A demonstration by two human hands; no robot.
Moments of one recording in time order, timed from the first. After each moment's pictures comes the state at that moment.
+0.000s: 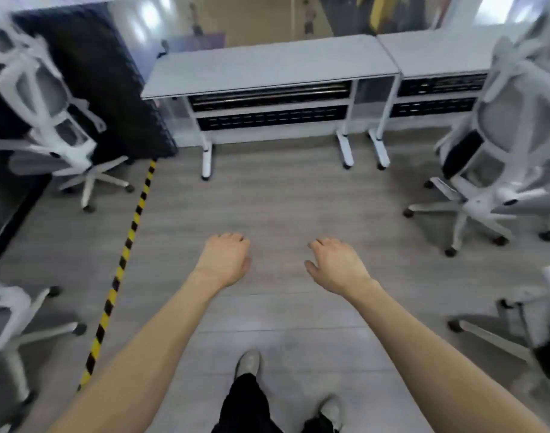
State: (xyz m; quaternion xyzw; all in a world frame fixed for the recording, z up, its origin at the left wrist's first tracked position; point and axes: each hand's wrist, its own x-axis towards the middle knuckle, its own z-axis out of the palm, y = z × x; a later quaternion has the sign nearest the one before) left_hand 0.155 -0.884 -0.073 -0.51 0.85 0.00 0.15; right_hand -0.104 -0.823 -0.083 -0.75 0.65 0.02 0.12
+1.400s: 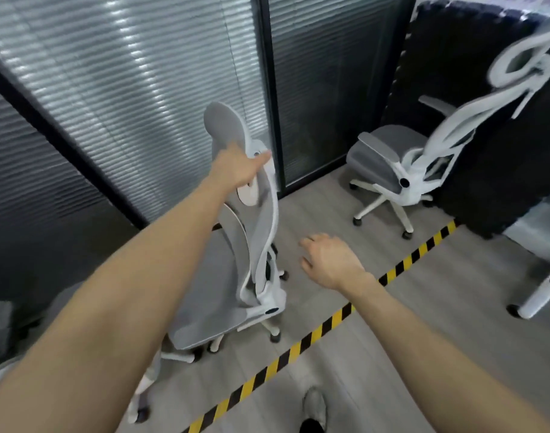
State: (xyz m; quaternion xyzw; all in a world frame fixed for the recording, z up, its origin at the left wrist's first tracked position) left_hand 1.207 -1.165 0.057 -0.93 0.26 0.12 -0.22; right_hand 0.972 -1.246 -0.080 -0.99 0.14 0.03 0.09
